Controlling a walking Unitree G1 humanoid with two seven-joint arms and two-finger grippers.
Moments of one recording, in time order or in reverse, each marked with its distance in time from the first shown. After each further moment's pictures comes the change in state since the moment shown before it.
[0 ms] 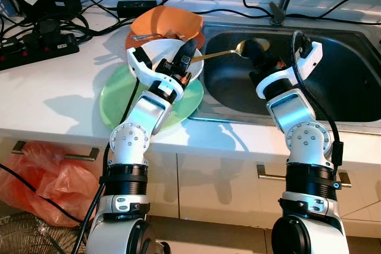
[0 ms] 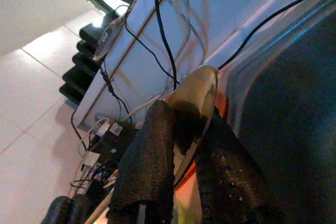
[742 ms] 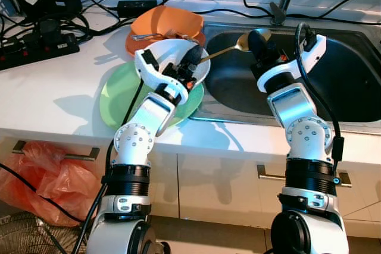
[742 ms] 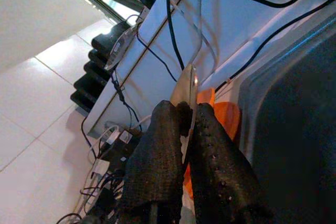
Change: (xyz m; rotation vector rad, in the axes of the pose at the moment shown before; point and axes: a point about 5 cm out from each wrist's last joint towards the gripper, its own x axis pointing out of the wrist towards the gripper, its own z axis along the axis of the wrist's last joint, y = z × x) left arm 0.002 0.001 -0.008 0.076 0.037 0.074; right arm 0.005 0.007 0.005 0.009 -0.025 0.030
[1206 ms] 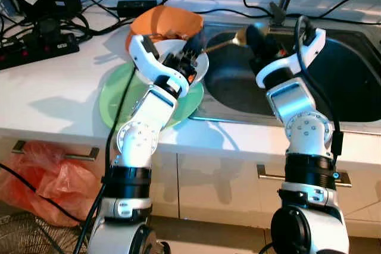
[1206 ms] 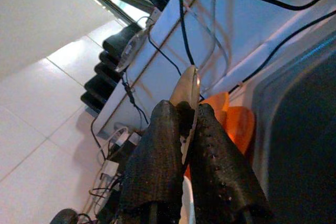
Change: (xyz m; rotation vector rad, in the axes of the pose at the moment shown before) left arm -0.003 -0.024 0.005 0.226 -0.076 0.009; right arm 0.007 0.008 0.004 0.012 -0.008 0.041
